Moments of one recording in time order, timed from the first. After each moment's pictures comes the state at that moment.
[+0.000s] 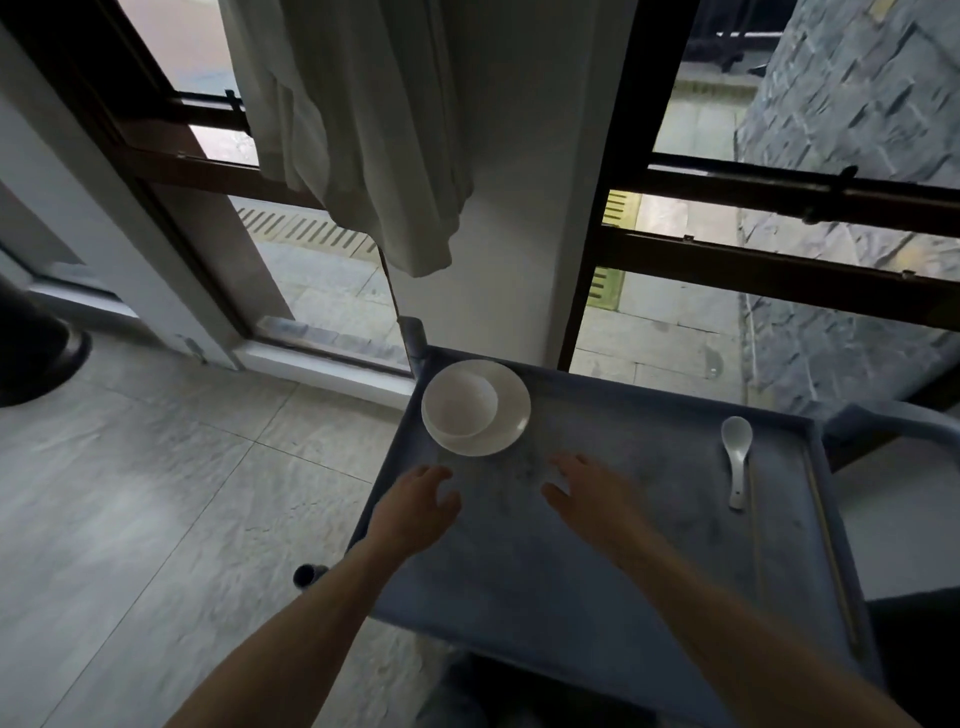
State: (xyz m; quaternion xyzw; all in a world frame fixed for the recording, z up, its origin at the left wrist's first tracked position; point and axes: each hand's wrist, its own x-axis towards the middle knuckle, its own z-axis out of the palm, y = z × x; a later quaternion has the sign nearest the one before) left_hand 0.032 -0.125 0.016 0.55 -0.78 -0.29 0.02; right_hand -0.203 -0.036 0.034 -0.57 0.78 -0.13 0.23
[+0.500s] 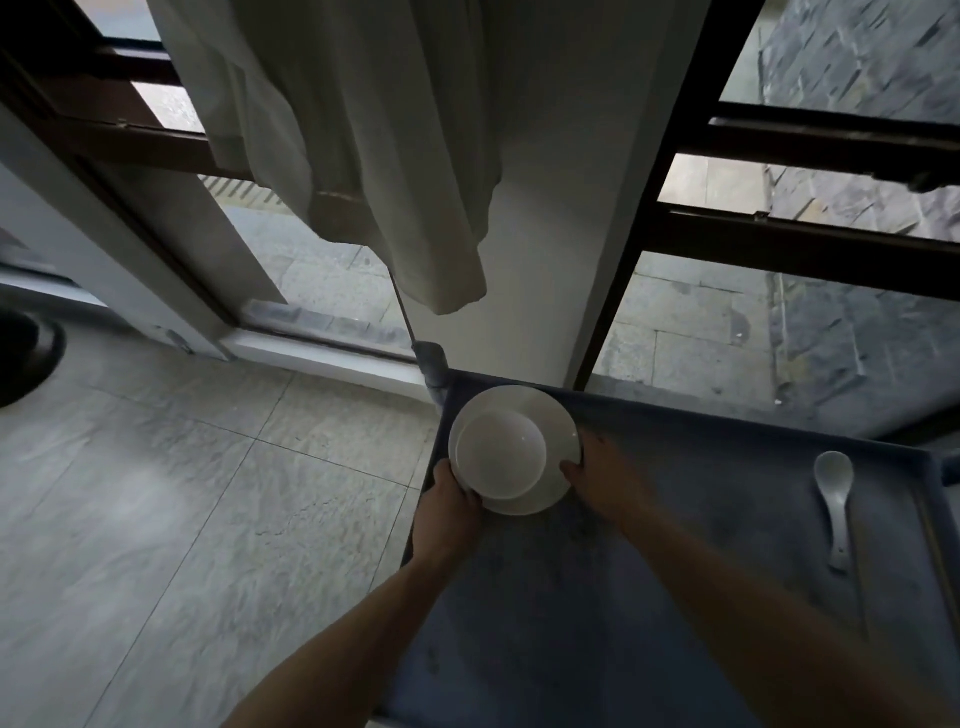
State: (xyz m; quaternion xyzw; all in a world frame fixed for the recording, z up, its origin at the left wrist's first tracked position) left_hand 0.000 -0.215 -0.009 0.65 -0.64 -0.39 0.09; right_hand -0.211 -0.176 -0.011 -0.46 0.80 -0.14 0.34
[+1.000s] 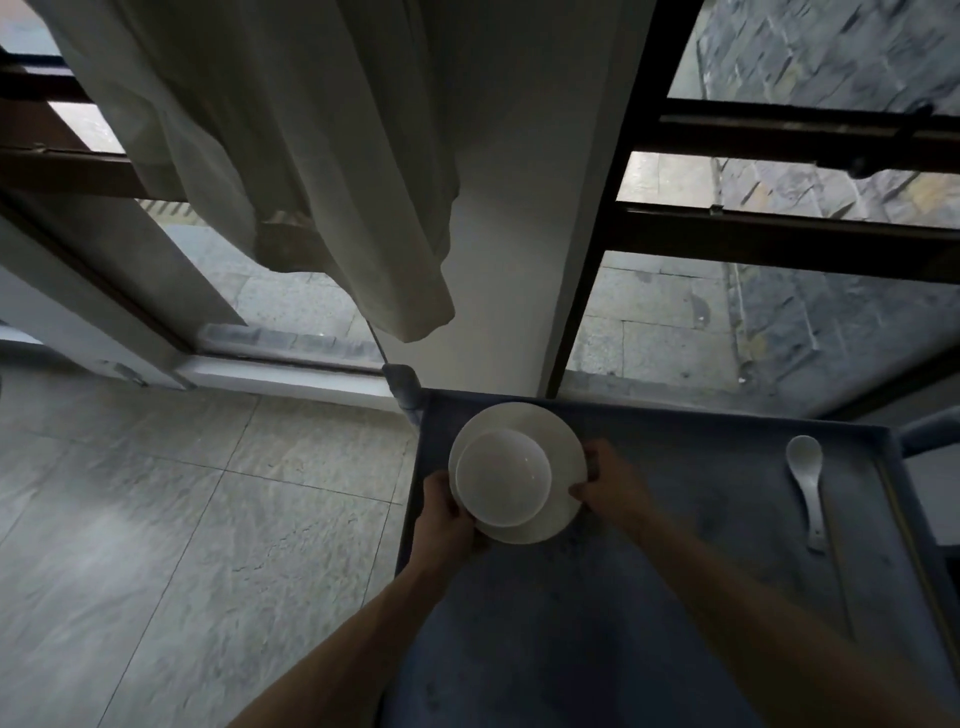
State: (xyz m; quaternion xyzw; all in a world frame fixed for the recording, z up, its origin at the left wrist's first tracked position) left_hand -0.006 -0.227 -0.016 0.58 -0.49 -0.63 0.16; right_hand -0.227 -0.160 -0.012 -0.31 0.81 -0.25 0.43
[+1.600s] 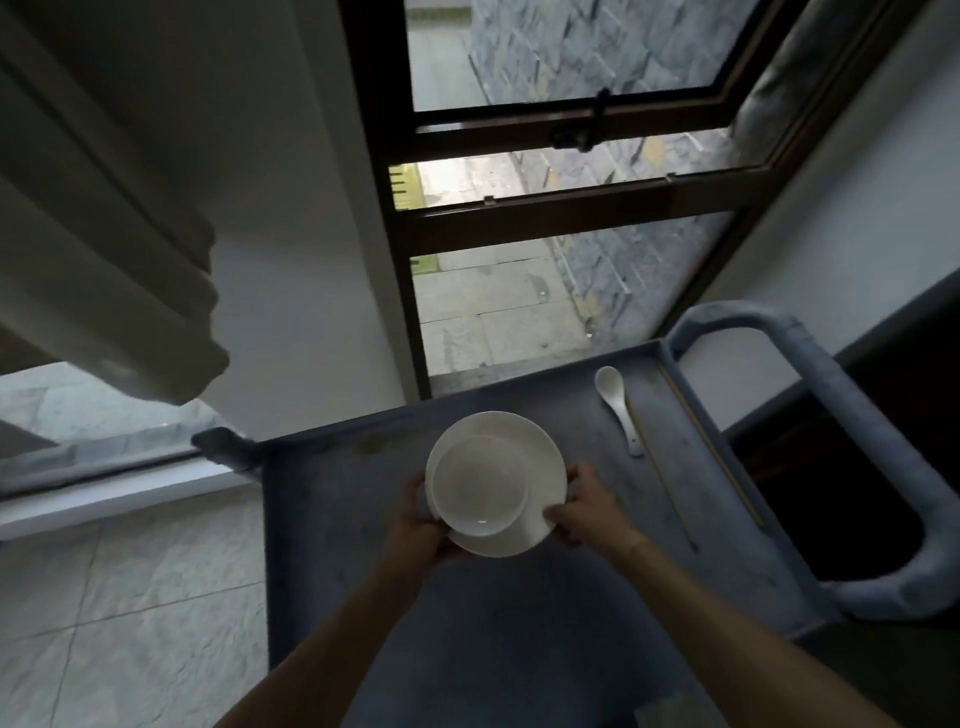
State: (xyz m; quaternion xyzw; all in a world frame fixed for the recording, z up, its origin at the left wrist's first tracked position) left_hand -0.096 -0.170 -0.005 0.44 -0.48 -0.76 0.06; right_hand -0.260 -0.011 0.007 -0.09 0.84 -0.38 0.38
